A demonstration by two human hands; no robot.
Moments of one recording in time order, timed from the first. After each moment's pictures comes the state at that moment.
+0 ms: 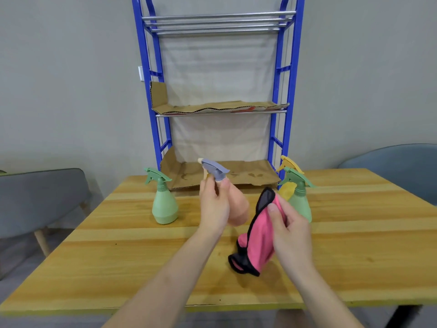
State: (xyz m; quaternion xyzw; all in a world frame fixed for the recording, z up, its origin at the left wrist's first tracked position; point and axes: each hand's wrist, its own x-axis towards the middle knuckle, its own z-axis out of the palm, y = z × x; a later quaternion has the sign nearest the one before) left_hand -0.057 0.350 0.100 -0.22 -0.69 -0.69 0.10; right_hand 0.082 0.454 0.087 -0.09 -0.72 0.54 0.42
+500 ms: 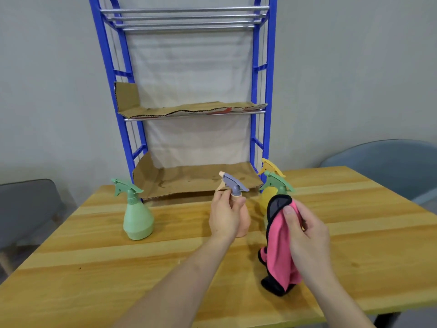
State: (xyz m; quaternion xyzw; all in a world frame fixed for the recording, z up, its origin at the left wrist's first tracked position) left_hand -0.090 0.449 0.050 -0.23 -0.81 -0.52 0.10; right_hand 0.096 0.524 0.083 -0.12 -0.71 0.52 0.45
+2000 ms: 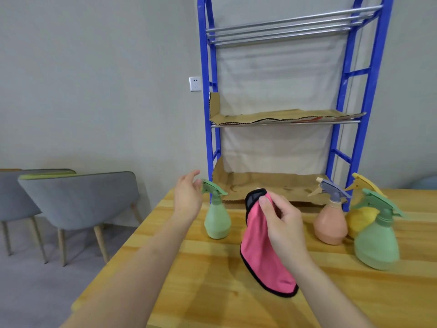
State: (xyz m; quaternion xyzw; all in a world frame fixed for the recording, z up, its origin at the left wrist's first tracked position) left_hand -0.197 0.182 0.132 -0.09 -0.86 -0.46 0.21; right_hand -0.037 0.362 0.116 0.03 -0.70 0.61 0.36
